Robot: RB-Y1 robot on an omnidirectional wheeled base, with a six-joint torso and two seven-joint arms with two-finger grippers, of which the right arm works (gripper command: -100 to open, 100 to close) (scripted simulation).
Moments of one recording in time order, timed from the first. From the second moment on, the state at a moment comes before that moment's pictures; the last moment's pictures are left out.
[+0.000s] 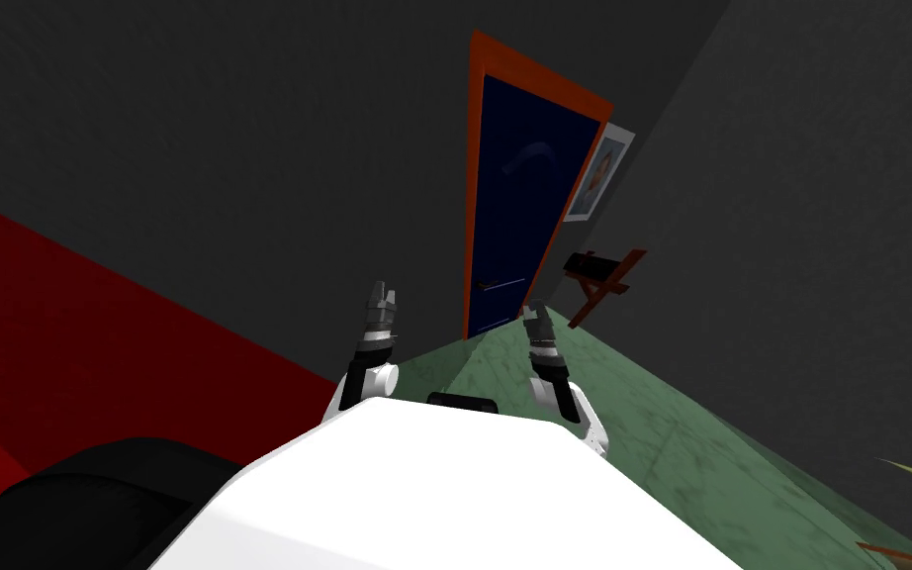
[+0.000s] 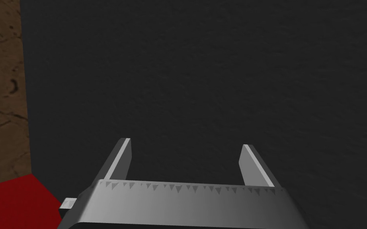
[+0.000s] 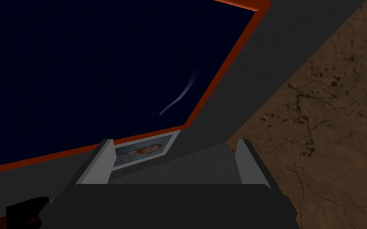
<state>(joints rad) 0.31 -0.12 -0.01 -1.85 0.11 -0.63 -0.13</state>
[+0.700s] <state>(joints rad) 0.22 -0.17 0.00 -1.67 0.12 -0.65 -0.17</state>
